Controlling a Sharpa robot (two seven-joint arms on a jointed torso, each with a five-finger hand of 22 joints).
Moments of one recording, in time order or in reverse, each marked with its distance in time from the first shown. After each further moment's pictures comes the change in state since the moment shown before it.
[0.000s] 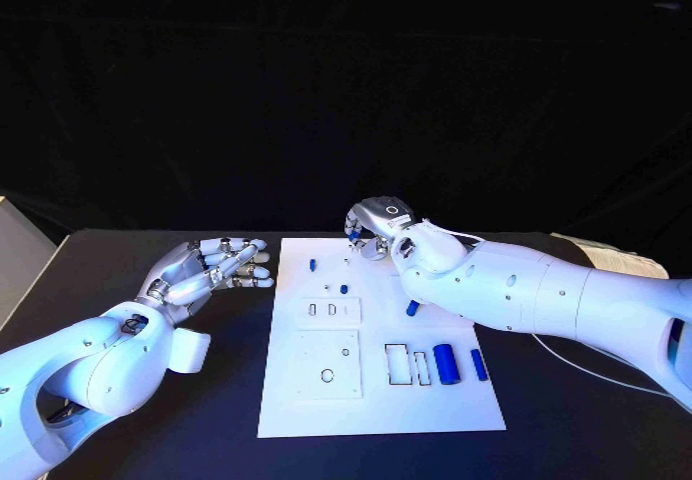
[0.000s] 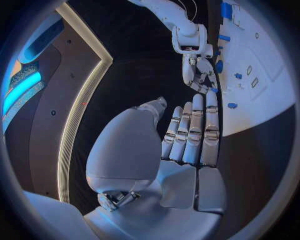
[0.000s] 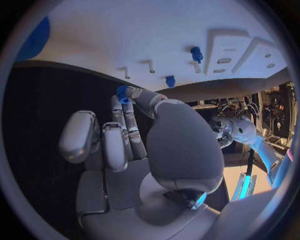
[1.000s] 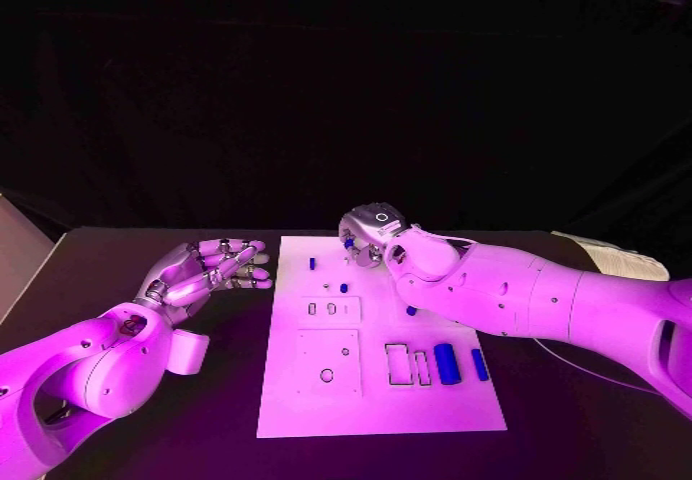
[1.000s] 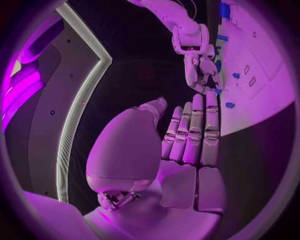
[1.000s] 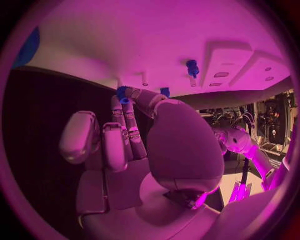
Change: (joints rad) left arm 0.000 -0.002 0.000 0.001 -0.004 0.004 -0.002; left_hand 0.000 0.000 0.001 -0.001 0.000 0.000 0.000 0.000 0.000 0.000 0.000 0.000 0.000 0.000 0.000 0.000 0.001 0.000 0.000 0.000 0.000 0.000; right arm -0.003 0.014 -0.011 0.007 -0.085 0.046 -0.017; right_hand 0.000 0.000 -0.002 -0.001 0.003 0.000 0.000 0.000 0.005 0.000 0.000 0.002 0.000 0.000 0.000 0.004 0.003 0.000 0.000 0.000 0.005 0.004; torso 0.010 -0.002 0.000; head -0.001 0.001
